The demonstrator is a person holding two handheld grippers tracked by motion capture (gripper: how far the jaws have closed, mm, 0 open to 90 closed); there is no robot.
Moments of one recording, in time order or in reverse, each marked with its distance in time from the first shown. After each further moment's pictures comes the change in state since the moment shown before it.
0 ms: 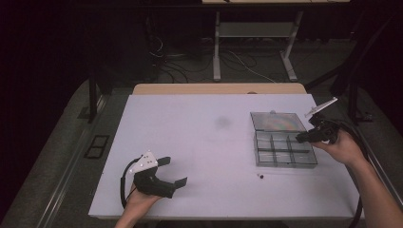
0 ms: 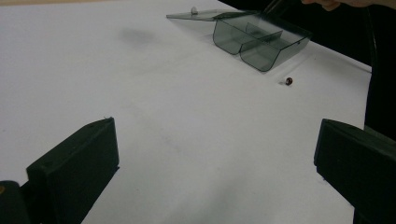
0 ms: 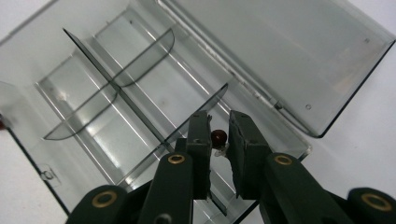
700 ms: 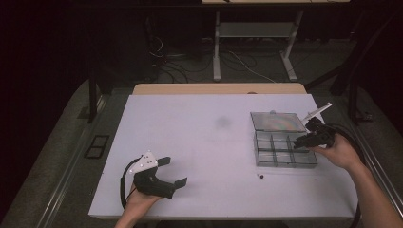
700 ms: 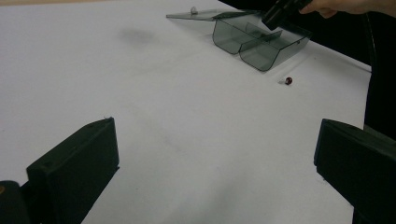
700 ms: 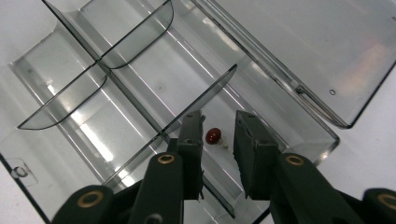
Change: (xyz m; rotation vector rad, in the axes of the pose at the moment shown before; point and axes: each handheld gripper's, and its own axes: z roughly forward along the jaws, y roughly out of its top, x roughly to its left) left arm -0.001 0.000 0.000 0.001 0.000 0.001; right arm 0.005 -0.006 0.012 0.031 -0.020 -0.014
